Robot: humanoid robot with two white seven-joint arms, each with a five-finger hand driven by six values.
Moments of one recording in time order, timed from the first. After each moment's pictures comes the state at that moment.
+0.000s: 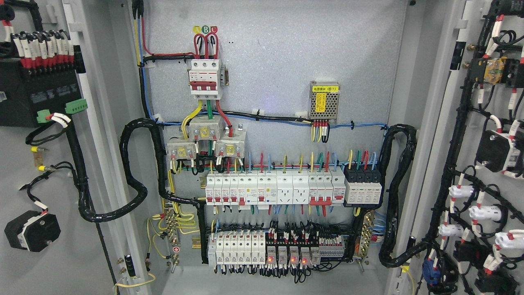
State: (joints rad) left arm 0.43 0.36 0.59 -1.73 0.66 -0.12 -0.95; right arm 0.47 -0.36 0.01 -1.78 -0.46 -0.40 0.24
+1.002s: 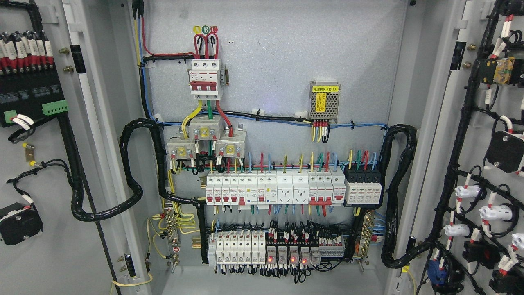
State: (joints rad) left arm 0.30 0.53 0.64 -1.46 0.78 -0.03 -0.99; right arm 0.48 -0.42 0.00 -1.73 -0.57 -0.42 0.24
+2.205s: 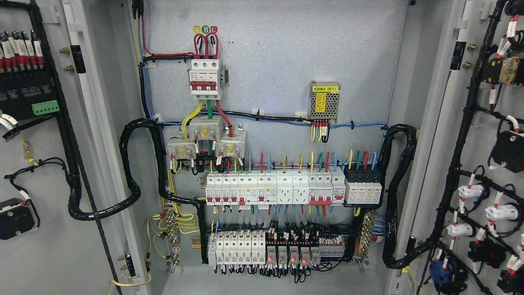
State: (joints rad) left arm 0.26 0.61 0.65 -1.36 0.82 -0.02 -0.99; right arm 0.47 -0.48 0.00 -1.71 -0.60 -0.42 0.25
